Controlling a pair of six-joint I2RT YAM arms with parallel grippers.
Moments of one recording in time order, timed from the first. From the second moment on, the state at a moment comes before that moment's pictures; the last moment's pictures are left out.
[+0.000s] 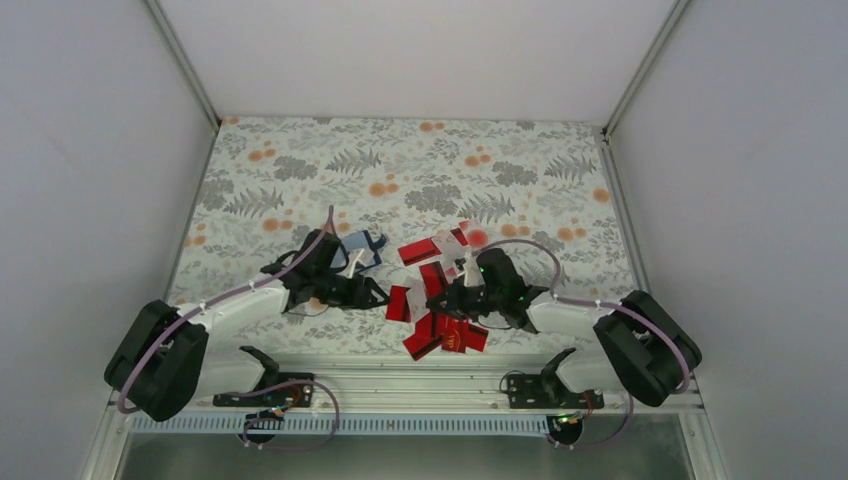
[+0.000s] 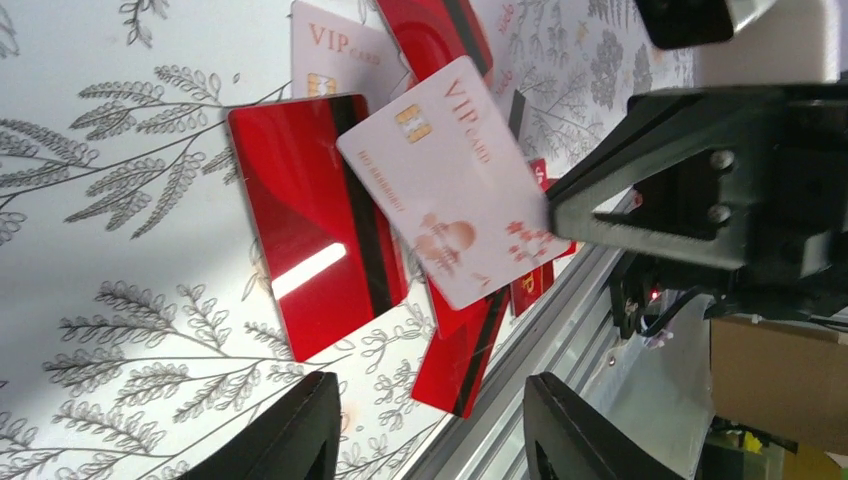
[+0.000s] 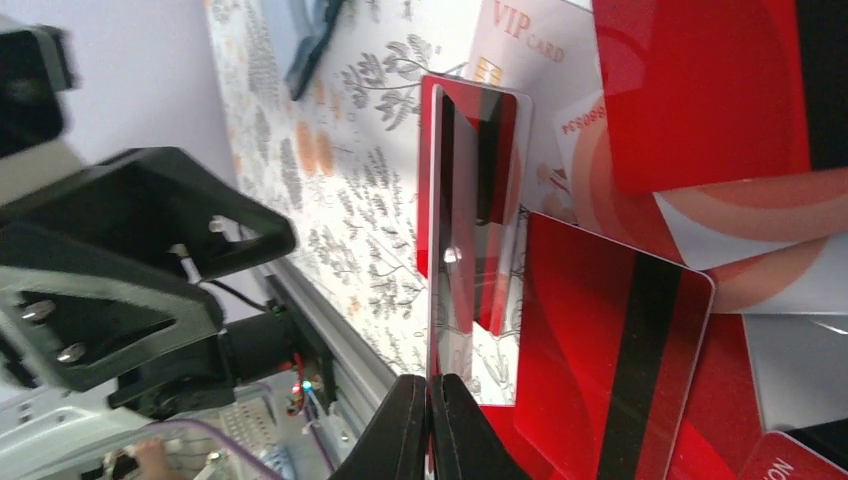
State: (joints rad) left arm -0.55 1.23 0.52 -0.25 0.70 -0.54; right arm 0.68 1.33 0.35 0.24 -0.64 1.04
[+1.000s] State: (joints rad) left arm -0.52 1.41 0.50 0.10 0.84 -0.80; right arm 0.49 1.50 0.49 0.35 -1.03 1.06
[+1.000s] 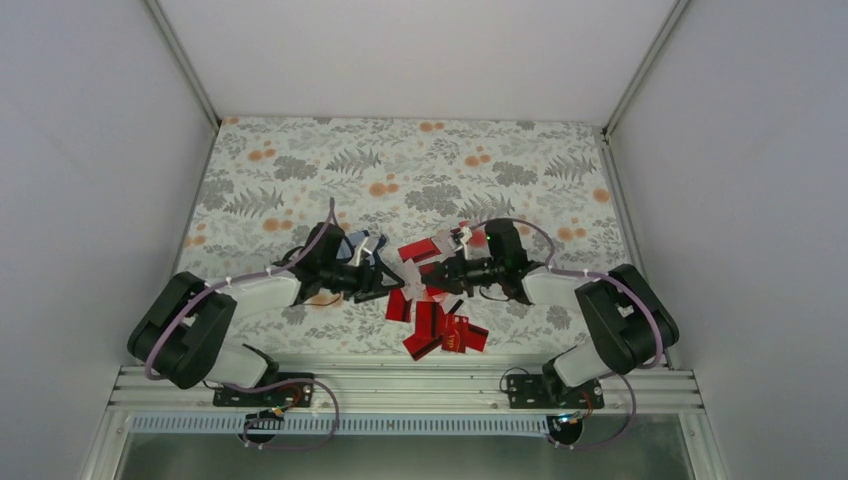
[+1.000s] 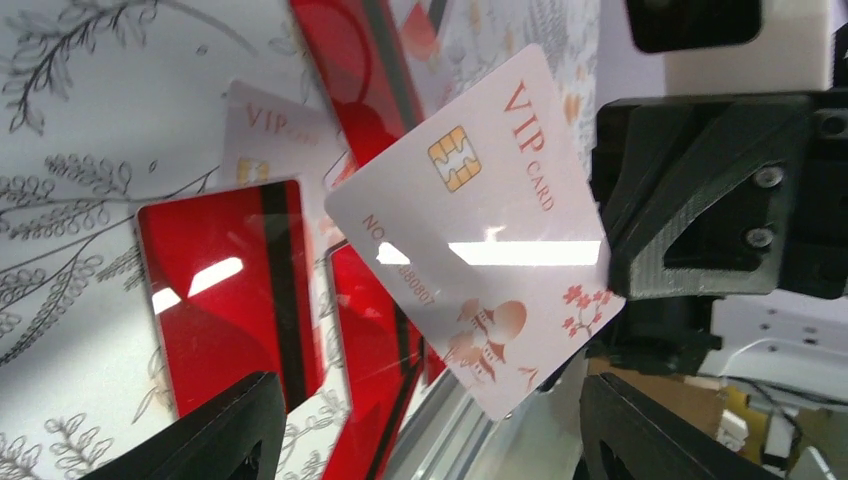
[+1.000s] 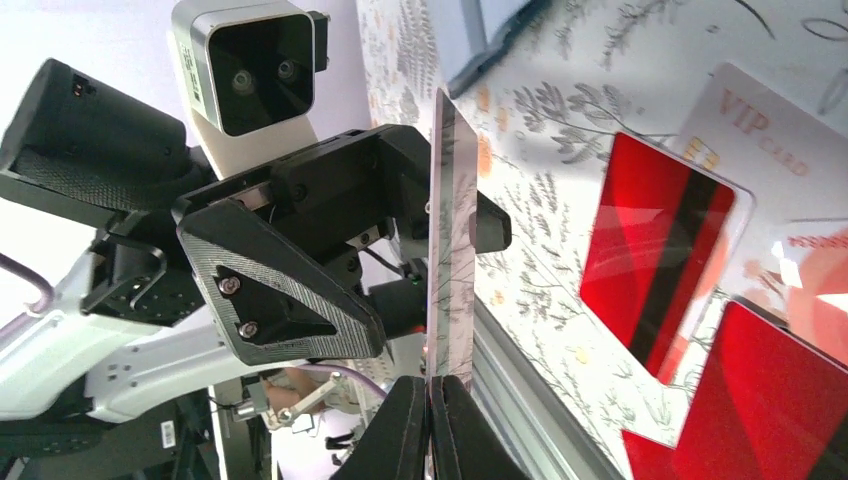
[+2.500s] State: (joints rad) left arm -0.44 1.22 0.60 0.33 0.72 -1.24; right arm 0.48 1.46 0.76 0.45 -1.08 1.36
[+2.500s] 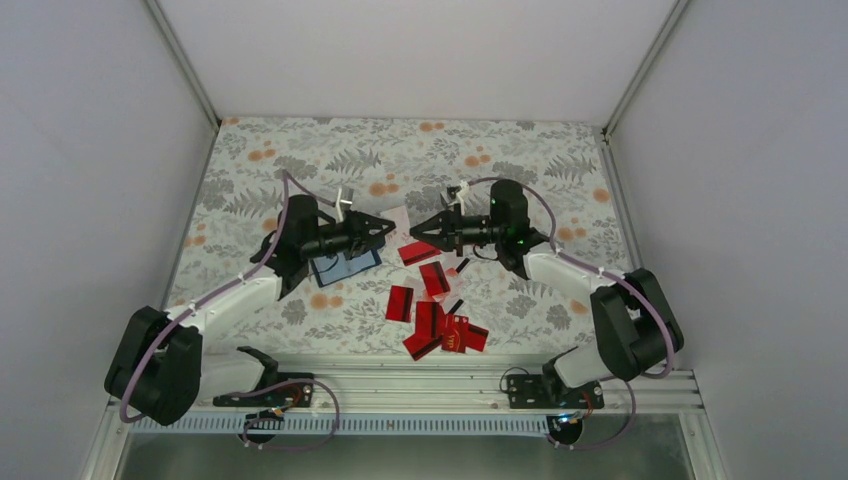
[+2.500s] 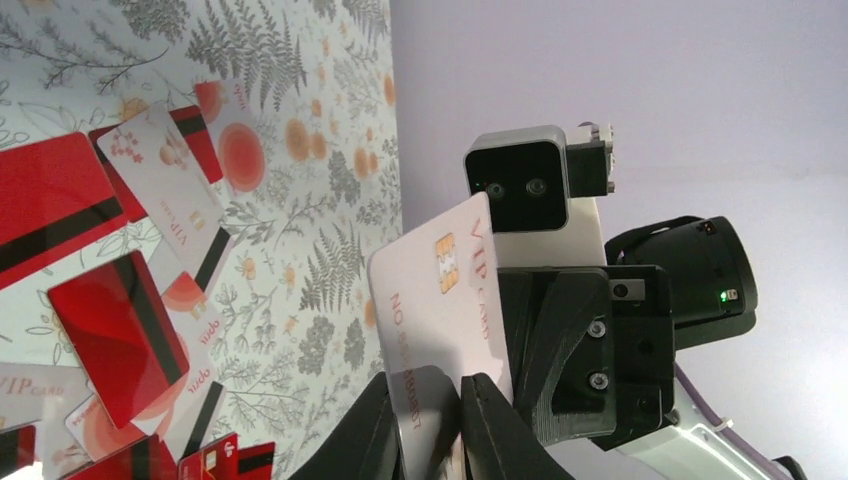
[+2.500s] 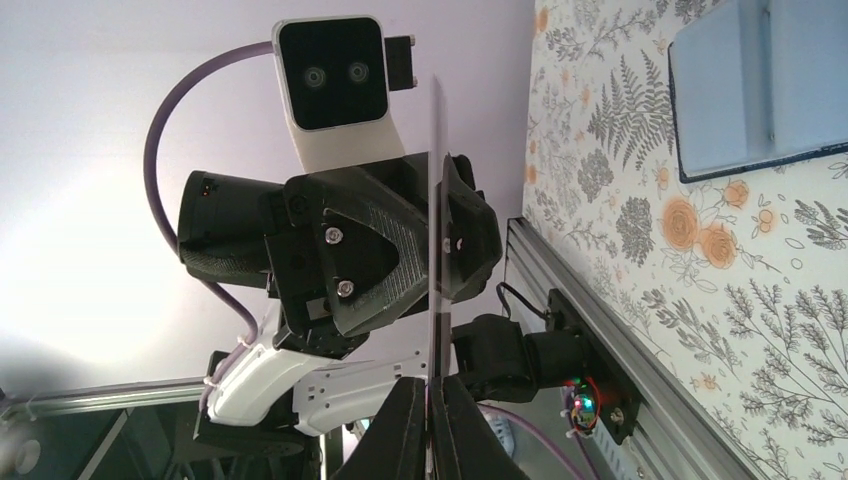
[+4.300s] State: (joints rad) left arm 0.04 1.35 0.58 -0.37 0.78 -0.42; right arm 0.67 2.16 1.64 -0.52 -0.86 0.42
